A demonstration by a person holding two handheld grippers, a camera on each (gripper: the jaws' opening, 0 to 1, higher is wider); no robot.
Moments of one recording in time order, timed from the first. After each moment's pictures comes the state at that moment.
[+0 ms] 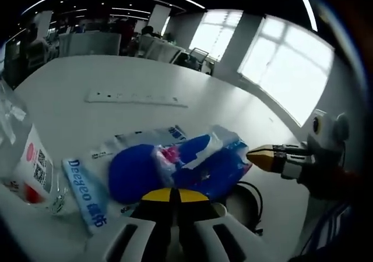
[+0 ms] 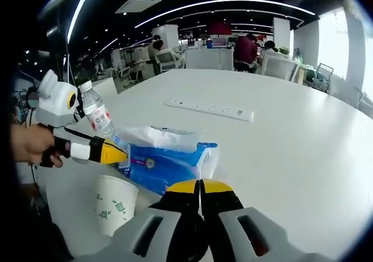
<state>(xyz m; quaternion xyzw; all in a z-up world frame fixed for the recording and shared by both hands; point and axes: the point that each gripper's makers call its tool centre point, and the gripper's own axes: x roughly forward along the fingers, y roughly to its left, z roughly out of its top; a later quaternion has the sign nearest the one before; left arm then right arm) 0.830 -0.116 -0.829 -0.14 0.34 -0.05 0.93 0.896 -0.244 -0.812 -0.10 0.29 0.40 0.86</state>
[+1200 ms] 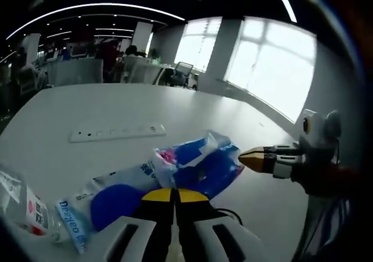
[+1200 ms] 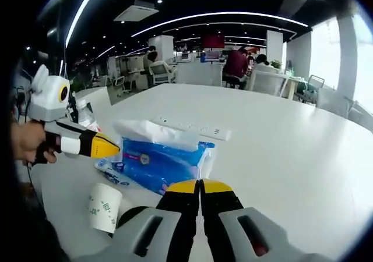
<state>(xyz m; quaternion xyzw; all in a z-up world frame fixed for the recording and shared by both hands) 0.867 -0.157 -0.776 -0.10 0.29 -0.07 0.95 0.927 -0.293 -0.773 -0.10 0.24 0.38 0.89</state>
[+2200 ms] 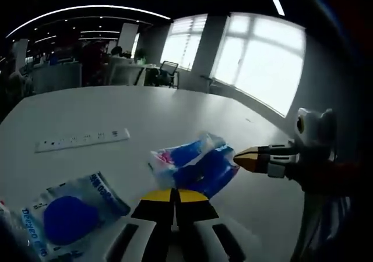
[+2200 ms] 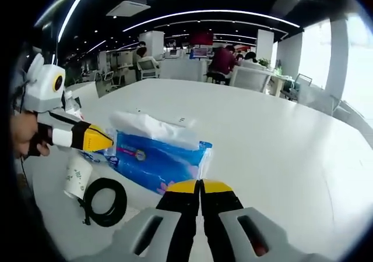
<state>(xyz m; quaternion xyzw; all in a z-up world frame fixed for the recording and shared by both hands) 0.899 -0.251 -0.776 -0.09 0.28 -0.12 0.95 0.962 -0.387 -0.784 -0.12 0.25 0.34 0.90</state>
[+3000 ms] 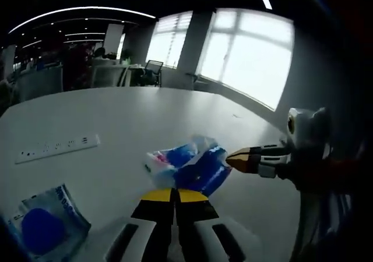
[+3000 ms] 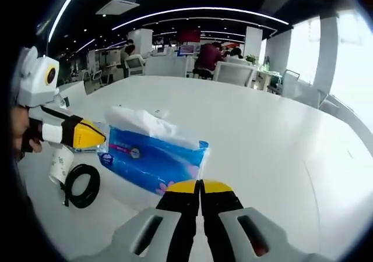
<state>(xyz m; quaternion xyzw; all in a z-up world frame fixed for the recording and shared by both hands) 0.929 -0.312 -0.782 -0.07 0.28 -0.16 0.94 0.983 -0.451 -0.796 -0.13 0.25 0.29 0.91</state>
